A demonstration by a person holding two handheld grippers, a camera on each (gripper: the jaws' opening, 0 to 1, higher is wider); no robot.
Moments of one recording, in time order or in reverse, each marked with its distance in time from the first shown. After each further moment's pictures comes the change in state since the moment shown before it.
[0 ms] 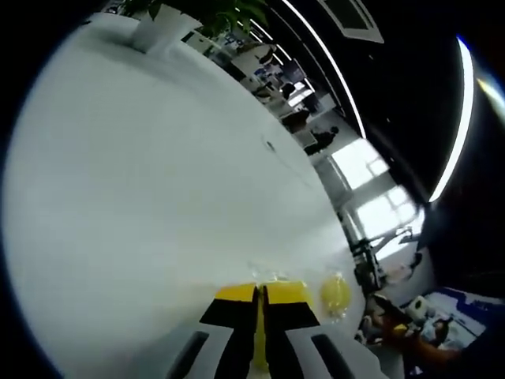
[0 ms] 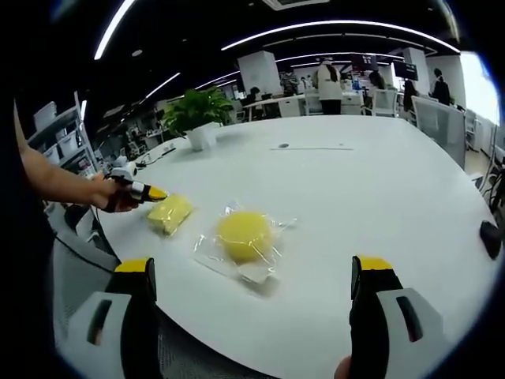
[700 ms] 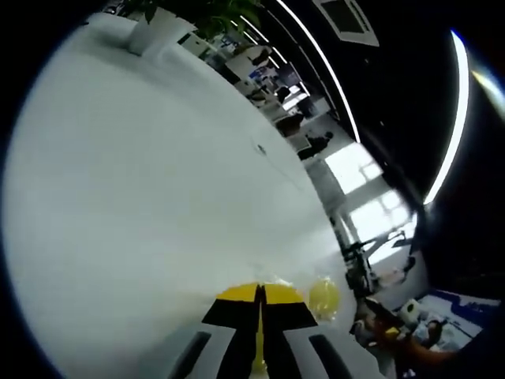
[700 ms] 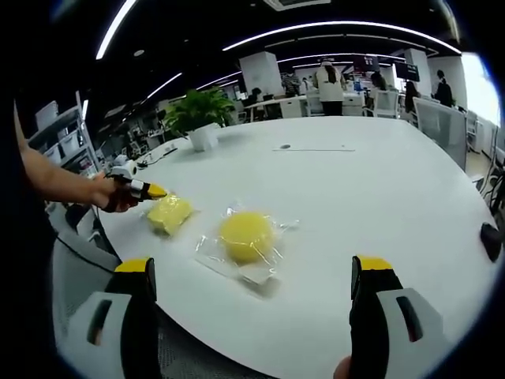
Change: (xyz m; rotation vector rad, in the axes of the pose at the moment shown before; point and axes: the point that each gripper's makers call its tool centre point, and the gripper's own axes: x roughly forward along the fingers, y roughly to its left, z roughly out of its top) left arm -0.003 -0.018 0.003 -0.025 -0.047 -0.056; right arm -0.001 0.001 0.002 -0.007 -0.003 0.009
